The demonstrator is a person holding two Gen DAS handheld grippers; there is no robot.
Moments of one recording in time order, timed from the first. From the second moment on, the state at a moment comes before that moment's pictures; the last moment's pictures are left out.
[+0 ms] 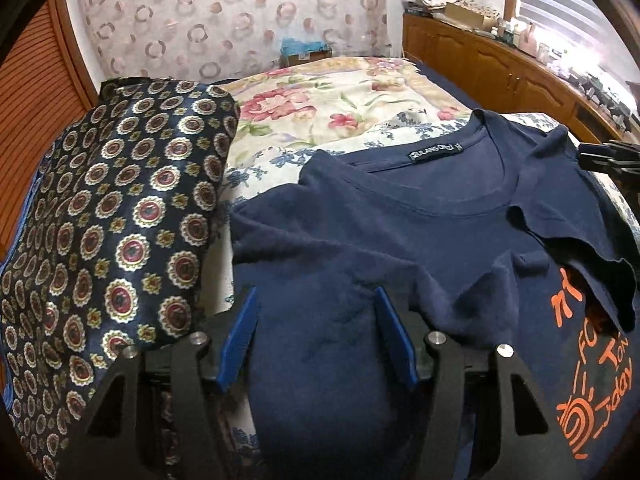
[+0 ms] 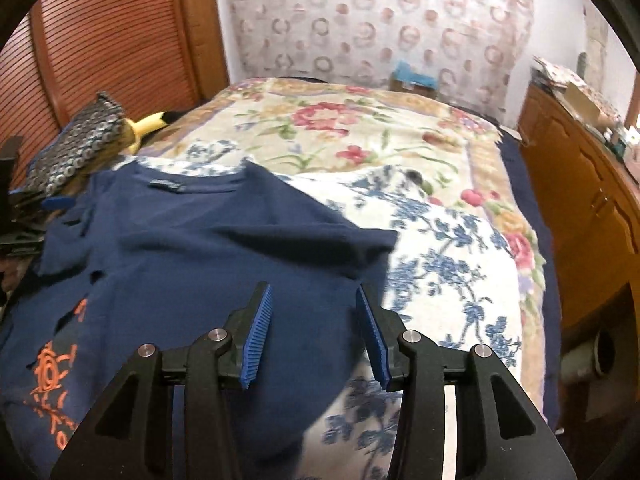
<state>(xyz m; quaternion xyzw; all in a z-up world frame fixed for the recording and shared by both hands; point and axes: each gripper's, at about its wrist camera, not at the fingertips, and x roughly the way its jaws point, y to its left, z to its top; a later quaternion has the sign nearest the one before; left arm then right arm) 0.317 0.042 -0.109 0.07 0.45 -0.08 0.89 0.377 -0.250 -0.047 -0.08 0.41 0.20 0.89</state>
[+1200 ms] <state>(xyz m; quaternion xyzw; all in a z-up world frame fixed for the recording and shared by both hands) 0.258 0.064 -0.022 0.00 0.34 -0.13 0.93 0.370 -0.243 -0.018 -0.04 0.36 0.26 0.89</state>
